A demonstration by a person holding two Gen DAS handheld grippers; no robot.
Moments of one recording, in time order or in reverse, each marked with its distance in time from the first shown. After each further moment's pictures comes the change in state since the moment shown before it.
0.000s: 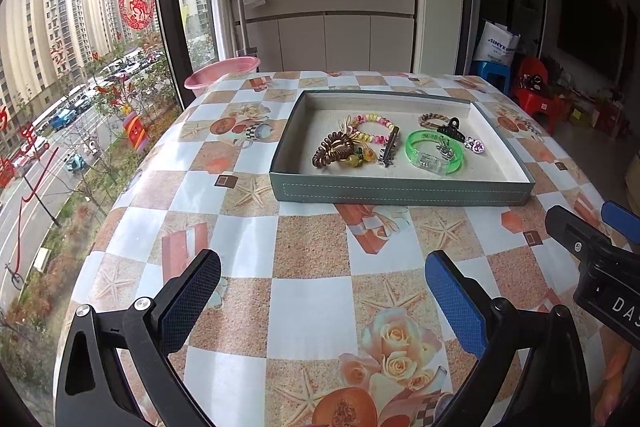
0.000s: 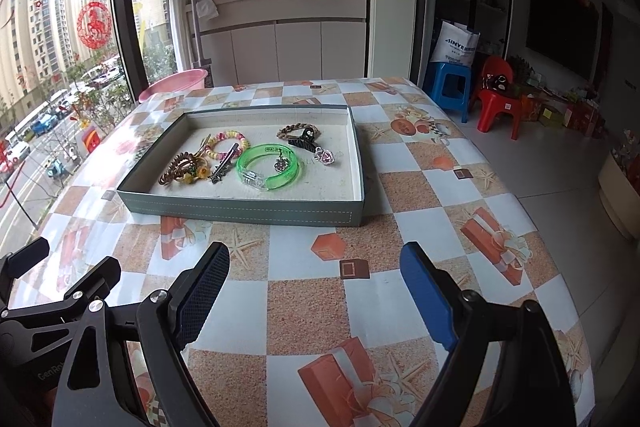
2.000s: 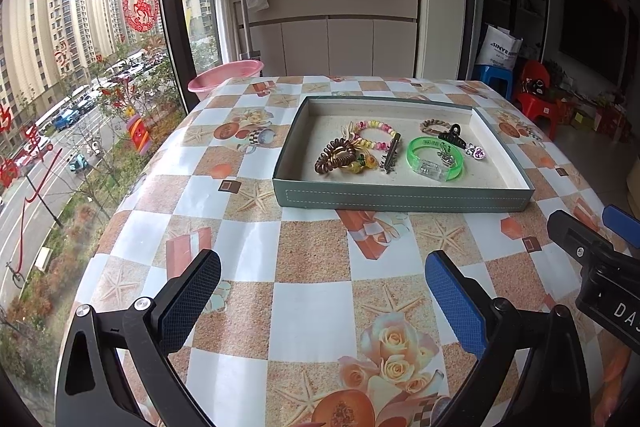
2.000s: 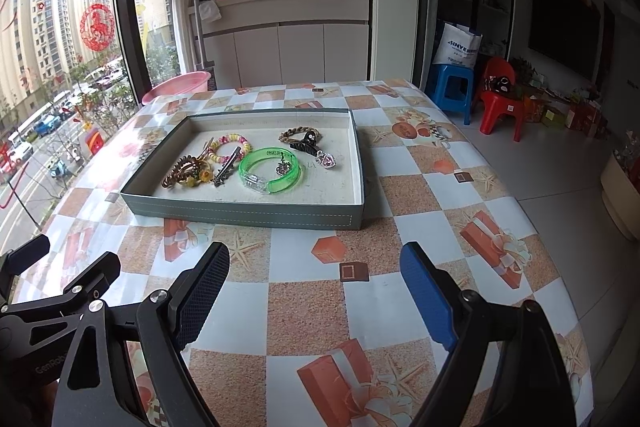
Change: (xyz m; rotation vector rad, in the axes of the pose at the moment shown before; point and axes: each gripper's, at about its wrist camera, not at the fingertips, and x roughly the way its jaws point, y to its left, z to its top) left arm -0.004 0.000 0.003 -0.006 -0.013 0.010; right arm -0.001 -0.001 0.004 -0.001 -0.001 0.010
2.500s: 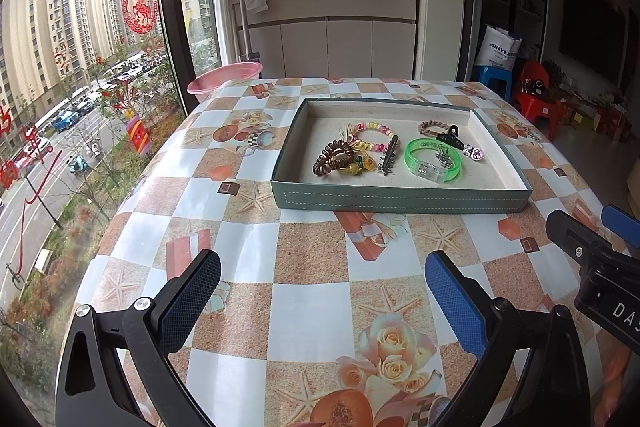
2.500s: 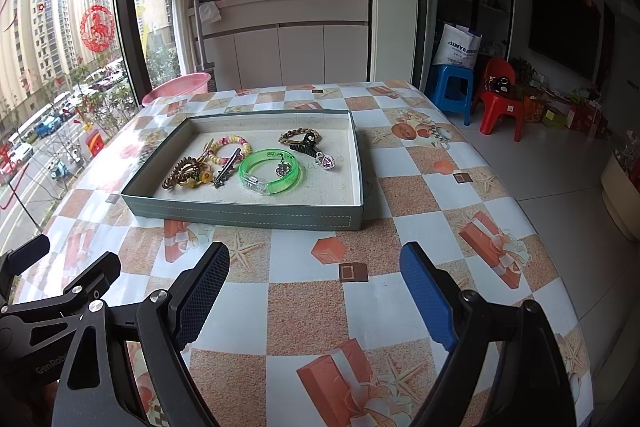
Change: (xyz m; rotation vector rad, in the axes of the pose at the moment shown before) left arm -0.001 -0.001 0.001 0.004 -0.002 -0.001; right arm 0.000 0.000 0.000 0.002 -0.001 0.000
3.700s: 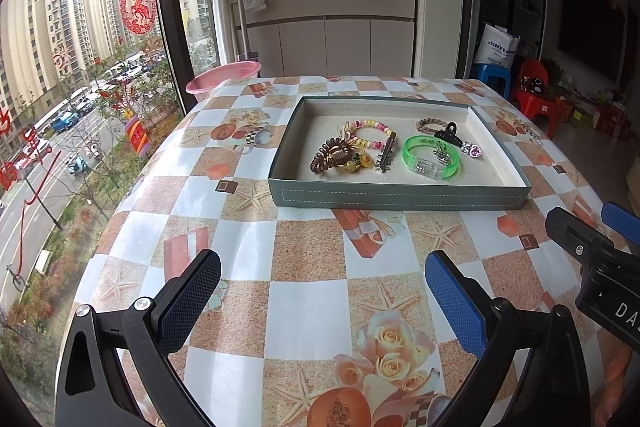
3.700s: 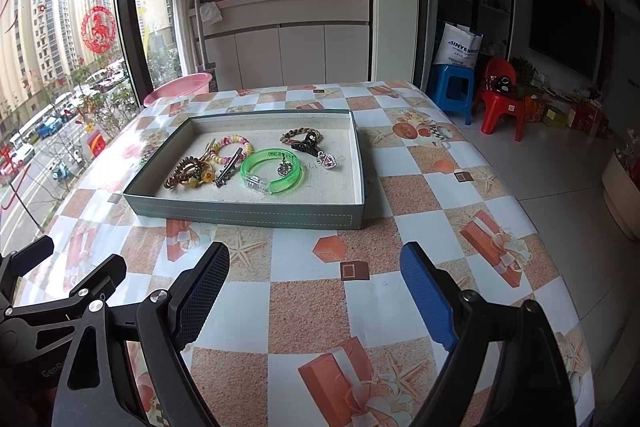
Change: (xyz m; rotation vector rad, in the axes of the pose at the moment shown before) left arm 0.000 -0.003 -0.001 0.003 0.002 0.000; right arm 0.000 0.000 -0.001 0.001 -0.001 -0.001
